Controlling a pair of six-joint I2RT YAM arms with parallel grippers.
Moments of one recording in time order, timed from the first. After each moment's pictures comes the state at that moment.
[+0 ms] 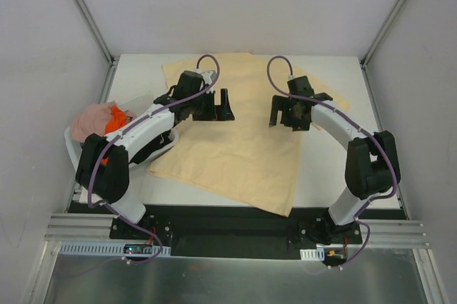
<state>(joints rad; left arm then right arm) -0.48 1.62 1.22 -0.34 0.33 -0.46 0.32 1.68 1.25 -0.63 0.00 0.40</state>
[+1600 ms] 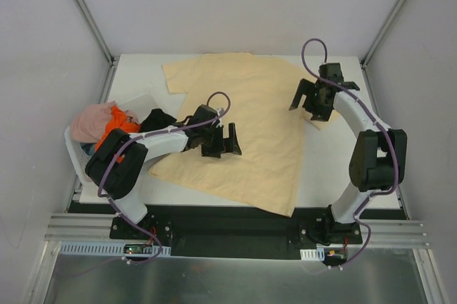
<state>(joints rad) -0.62 1.68 0.90 -0.14 0.36 -0.69 0.11 1.69 1.29 -0.68 -0.12 0.45</state>
